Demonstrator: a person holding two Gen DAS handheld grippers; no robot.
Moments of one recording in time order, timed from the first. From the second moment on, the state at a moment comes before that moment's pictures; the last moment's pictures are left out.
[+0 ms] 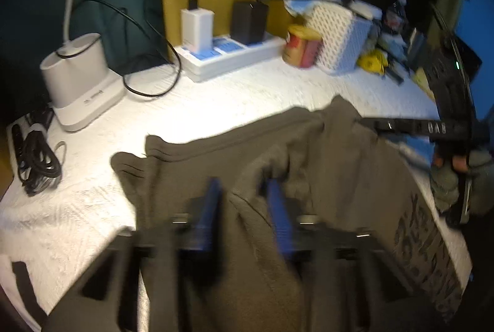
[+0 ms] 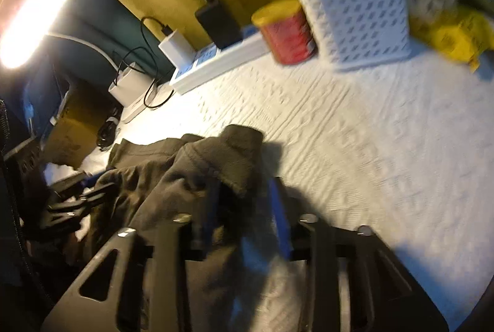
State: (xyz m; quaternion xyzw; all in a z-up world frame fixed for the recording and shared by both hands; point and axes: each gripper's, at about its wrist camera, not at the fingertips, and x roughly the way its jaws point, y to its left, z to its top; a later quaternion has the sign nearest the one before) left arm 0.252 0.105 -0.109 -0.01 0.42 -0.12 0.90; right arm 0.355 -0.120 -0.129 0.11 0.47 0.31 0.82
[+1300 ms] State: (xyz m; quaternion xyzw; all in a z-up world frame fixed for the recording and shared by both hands) left arm 0.140 0.127 -0.089 -0.08 0.42 -0.05 0.90; right arm 0.302 -0.120 -0.099 -0.01 0.41 0.27 0.87
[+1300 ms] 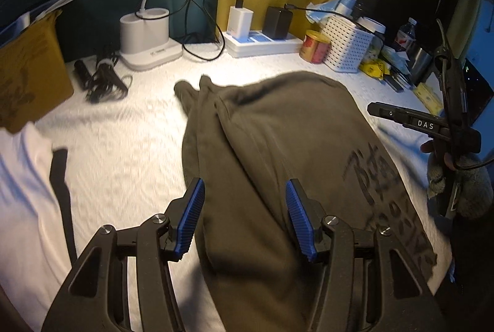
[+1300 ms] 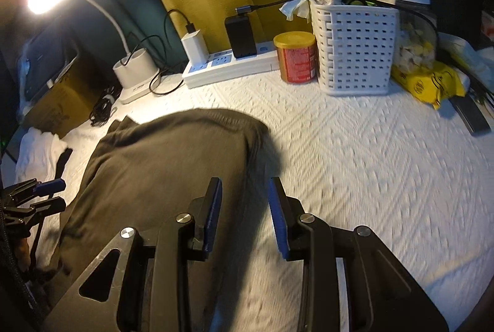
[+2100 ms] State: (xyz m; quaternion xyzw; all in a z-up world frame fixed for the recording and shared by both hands) left arm 0.034 0.085 -0.116 -0.10 0.43 -0.11 0.89; right arm 0.186 -0.157 -0.120 0.00 0.42 0.27 0.86
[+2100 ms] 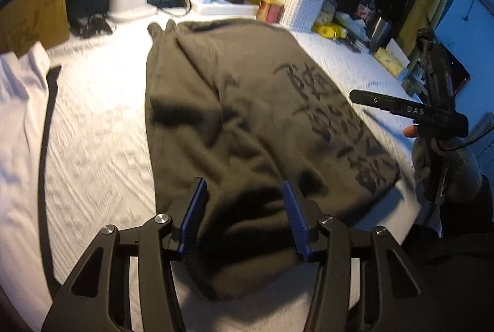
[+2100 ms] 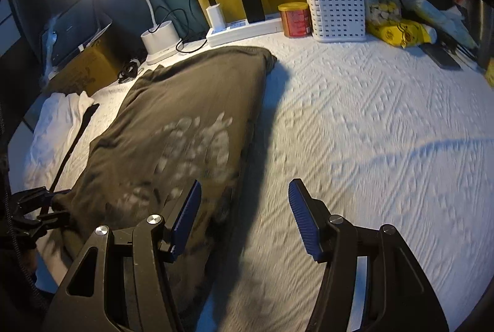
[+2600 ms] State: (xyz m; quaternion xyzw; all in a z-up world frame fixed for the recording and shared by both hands) left arm -0.010 0.072 -0.098 -0.09 0.38 -0.13 0.91; right arm 0.120 -0.164 -0.133 -0.02 0.43 0.29 0.85
